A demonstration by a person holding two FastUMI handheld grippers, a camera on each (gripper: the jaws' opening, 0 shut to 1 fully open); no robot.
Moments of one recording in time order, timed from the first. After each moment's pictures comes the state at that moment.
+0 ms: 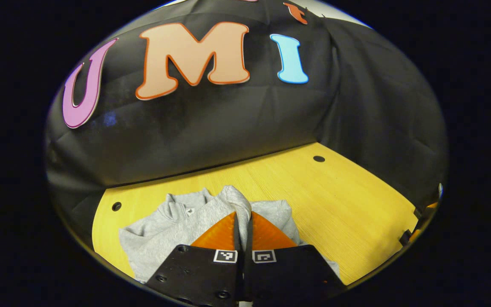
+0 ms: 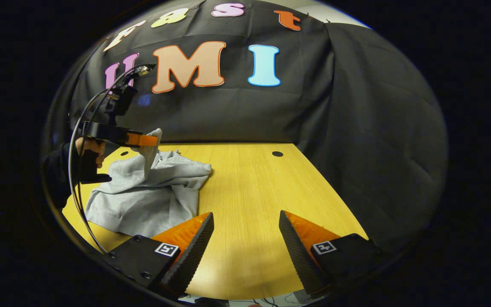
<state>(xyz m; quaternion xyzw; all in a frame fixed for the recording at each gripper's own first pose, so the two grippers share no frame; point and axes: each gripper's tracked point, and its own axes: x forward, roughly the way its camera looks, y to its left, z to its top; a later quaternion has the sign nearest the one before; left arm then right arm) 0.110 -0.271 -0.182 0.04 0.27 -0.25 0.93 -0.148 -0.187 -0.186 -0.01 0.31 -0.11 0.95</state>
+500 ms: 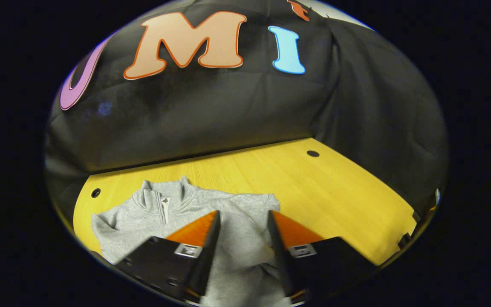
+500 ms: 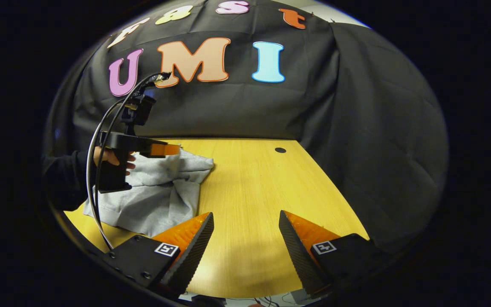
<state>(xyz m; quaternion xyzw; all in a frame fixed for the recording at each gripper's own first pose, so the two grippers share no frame) 0.106 -0.297 -0.203 0.00 0.26 -0.27 0.93 -0.142 -0.172 -0.192 -0.01 0.31 -0.08 0.95</state>
